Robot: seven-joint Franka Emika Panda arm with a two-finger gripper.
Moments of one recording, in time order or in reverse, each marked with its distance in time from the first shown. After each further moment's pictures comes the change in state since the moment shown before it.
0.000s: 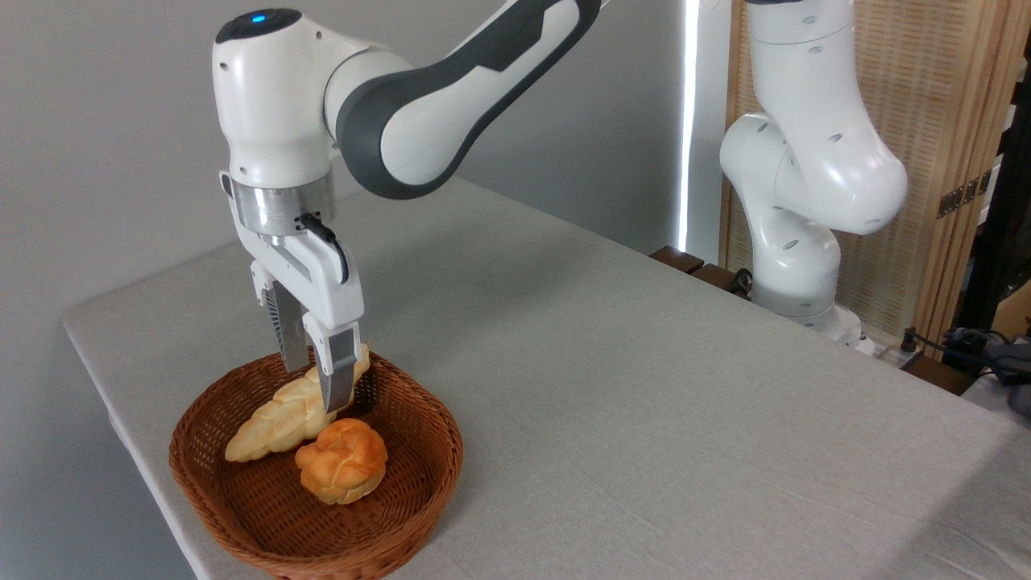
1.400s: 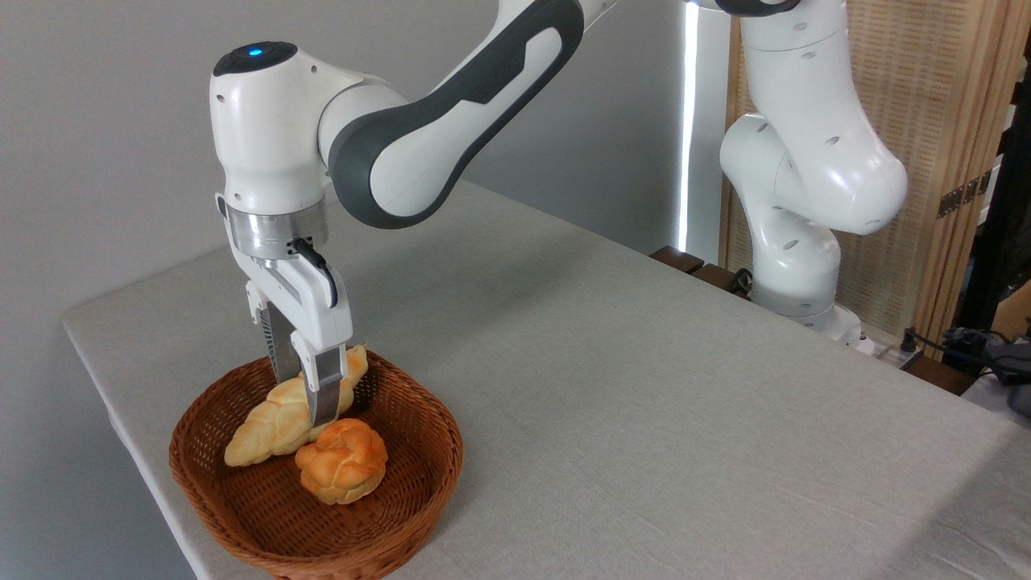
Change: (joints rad) arm -0.002 0.046 -0.012 0.002 0.000 0.057 0.001
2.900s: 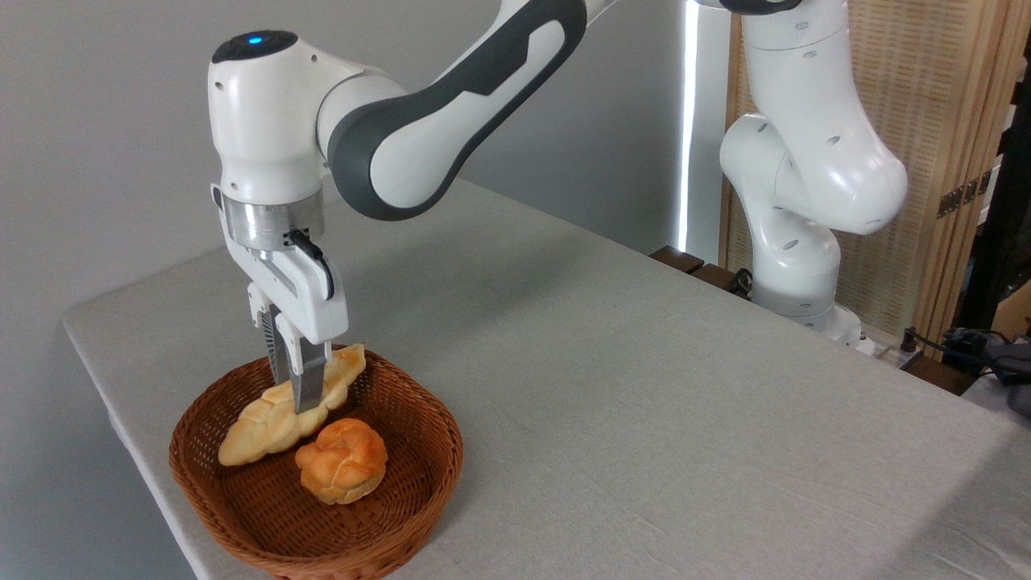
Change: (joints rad) arm 0.007 -0.014 0.000 0.015 0.000 0.001 0.002
